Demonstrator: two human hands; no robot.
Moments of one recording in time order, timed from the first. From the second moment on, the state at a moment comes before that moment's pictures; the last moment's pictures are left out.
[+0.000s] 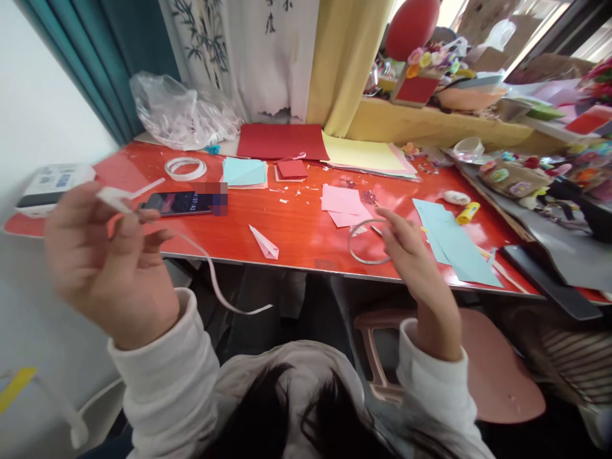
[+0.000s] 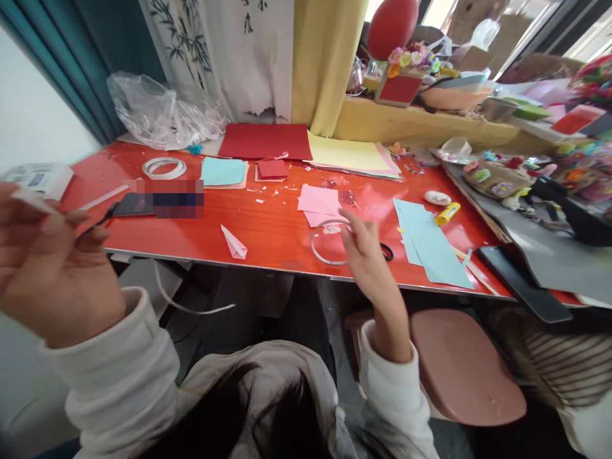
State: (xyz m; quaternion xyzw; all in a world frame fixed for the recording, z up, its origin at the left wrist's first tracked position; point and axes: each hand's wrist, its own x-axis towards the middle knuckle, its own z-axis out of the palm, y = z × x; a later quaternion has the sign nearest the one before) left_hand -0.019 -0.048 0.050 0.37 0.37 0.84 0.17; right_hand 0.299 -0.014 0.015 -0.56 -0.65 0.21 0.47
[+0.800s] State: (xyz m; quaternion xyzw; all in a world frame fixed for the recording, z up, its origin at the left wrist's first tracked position) left_hand -0.045 -0.045 0.000 0.35 0.38 0.84 0.16; right_hand 0.230 0.074 0.029 -0.50 -0.81 0.00 0.32
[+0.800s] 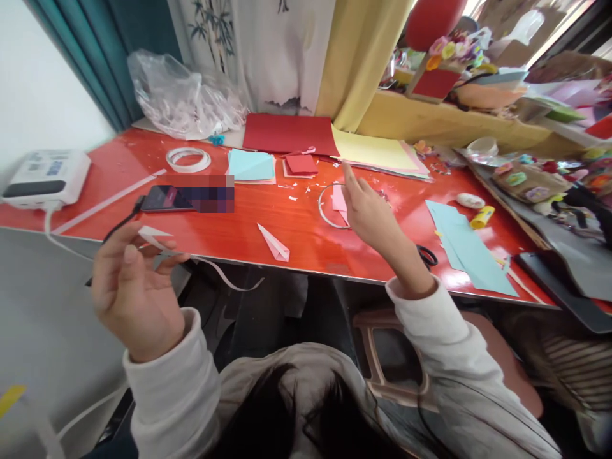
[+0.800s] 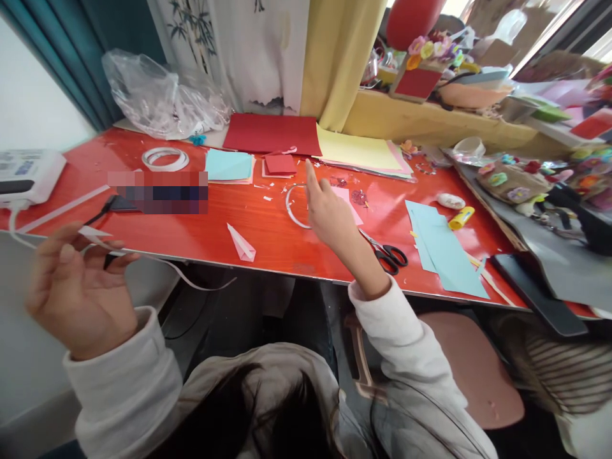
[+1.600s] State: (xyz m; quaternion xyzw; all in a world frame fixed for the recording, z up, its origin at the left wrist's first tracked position) left_hand -0.059 -0.048 -0.009 0.34 0.39 0.84 0.17; right_hand 0.196 0.040 0.027 -0.45 -0.84 0.04 0.31
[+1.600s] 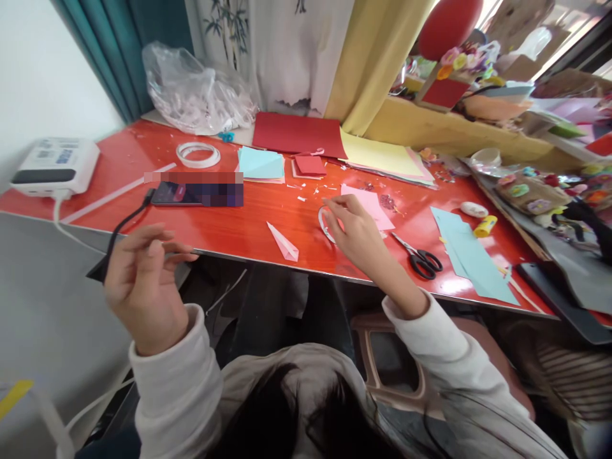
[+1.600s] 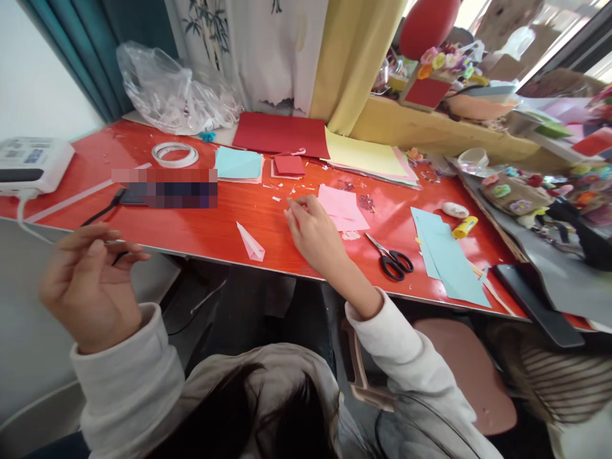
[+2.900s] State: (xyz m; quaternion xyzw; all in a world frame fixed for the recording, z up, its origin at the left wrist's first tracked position) left_hand -0.062 -0.048 -0.016 0.39 0.39 0.83 0.14; right_hand 0.202 0.072 0.022 -0.37 -0.87 0.18 0.26
